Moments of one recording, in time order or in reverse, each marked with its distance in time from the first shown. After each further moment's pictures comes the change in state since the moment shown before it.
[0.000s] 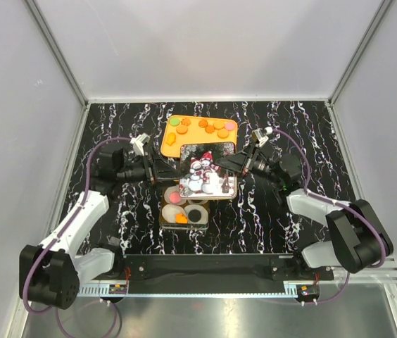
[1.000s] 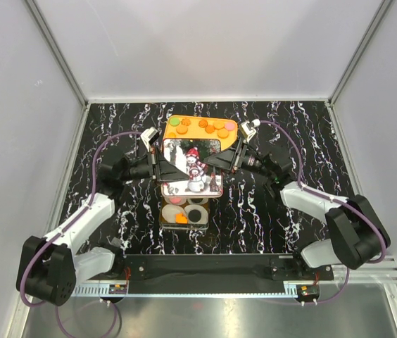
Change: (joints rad) left arm -0.086 0.026 -0.089 0.620 0.127 -0.429; right arm 0.084 0.020 0.130 -0.122 -0.003 -0.159
